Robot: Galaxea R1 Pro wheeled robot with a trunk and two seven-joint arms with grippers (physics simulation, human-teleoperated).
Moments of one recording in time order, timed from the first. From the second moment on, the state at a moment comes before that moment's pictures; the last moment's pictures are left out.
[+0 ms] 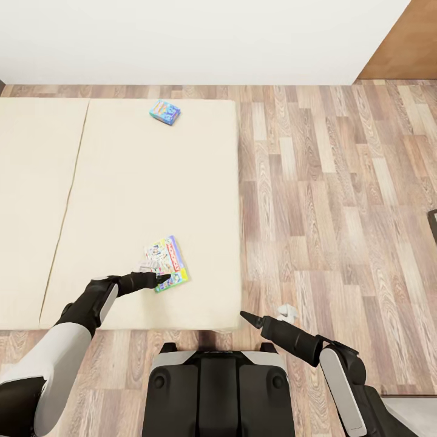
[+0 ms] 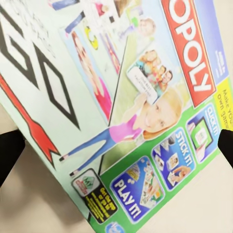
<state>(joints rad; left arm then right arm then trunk) -0.90 0.13 0.10 -0.61 -0.05 0.35 -0.62 -0.25 0.03 -0.05 -1.53 -0.56 0.83 0.40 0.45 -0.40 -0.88</state>
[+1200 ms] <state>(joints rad) -0.90 0.13 0.12 -0.61 -0.05 0.34 -0.61 -0.25 0.03 -0.04 -1.51 -0.56 0.83 0.40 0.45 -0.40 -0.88</state>
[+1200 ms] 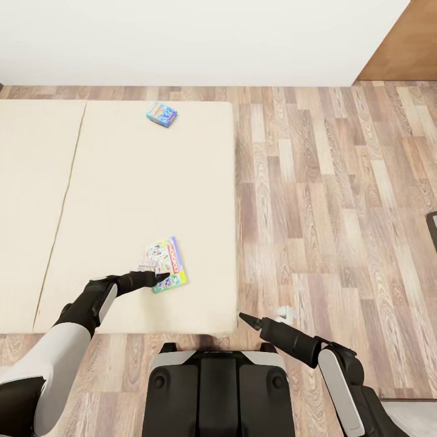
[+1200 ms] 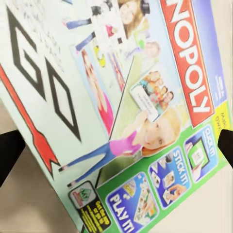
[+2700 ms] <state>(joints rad) -0.90 0.13 0.11 -0.62 -0.05 0.34 -0.61 -0.25 0.03 -0.04 -1.51 -0.56 0.83 0.40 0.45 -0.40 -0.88</state>
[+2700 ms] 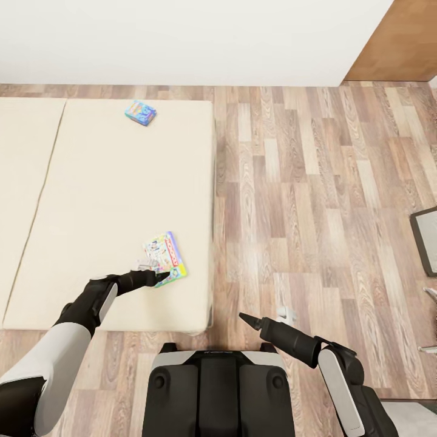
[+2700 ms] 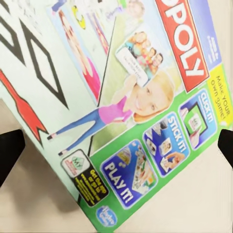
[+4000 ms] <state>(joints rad) -0.90 0.13 0.12 -0.62 -0.05 0.34 -0.61 -0.25 0.03 -0.05 -1.51 -0.56 0.83 0.40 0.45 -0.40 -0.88</state>
